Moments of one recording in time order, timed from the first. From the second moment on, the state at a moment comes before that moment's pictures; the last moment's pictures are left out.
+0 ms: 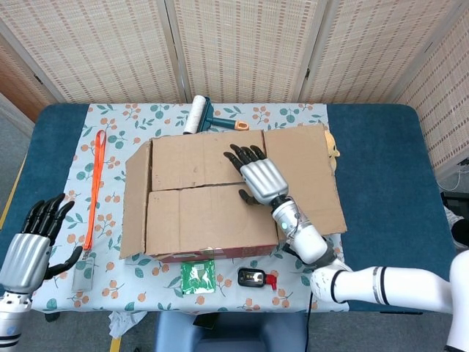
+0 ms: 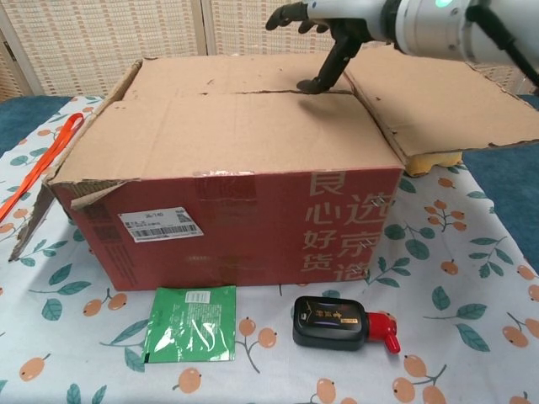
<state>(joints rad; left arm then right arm) -0.16 -1.02 -0.08 -1.85 1.62 1.52 0.09 1.05 -1.37 0.34 -1.77 -0.62 0.95 -0.62</state>
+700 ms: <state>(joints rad) -0.15 -0.95 -0.10 -1.83 1.55 1.51 -0.02 1.25 -1.49 0.31 -1.55 -0.38 0.88 -0.70</state>
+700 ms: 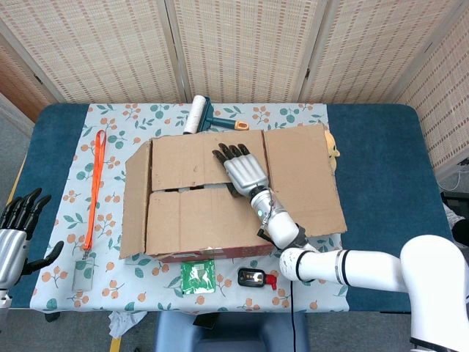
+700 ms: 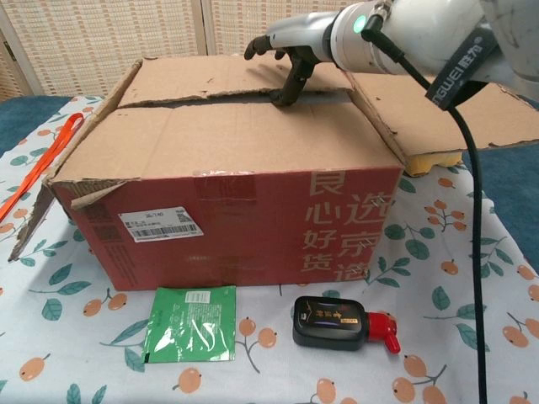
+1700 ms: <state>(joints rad) -0.20 -0.89 -0.12 -1.83 1.47 1.42 -0.02 1.29 -1.47 0.42 -1.38 -0.53 0.87 -0.49</state>
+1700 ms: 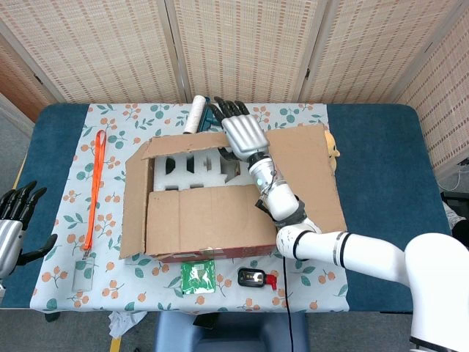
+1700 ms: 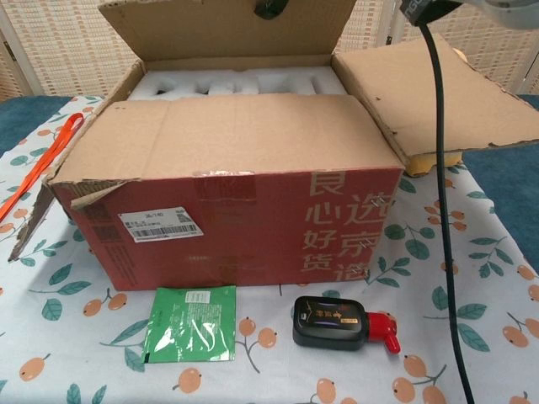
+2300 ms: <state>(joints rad) -0.25 -0.85 -0.15 -1.74 1.37 1.32 -0.07 1.42 -1.66 0.47 -0.77 -0.65 0.70 -0.33</state>
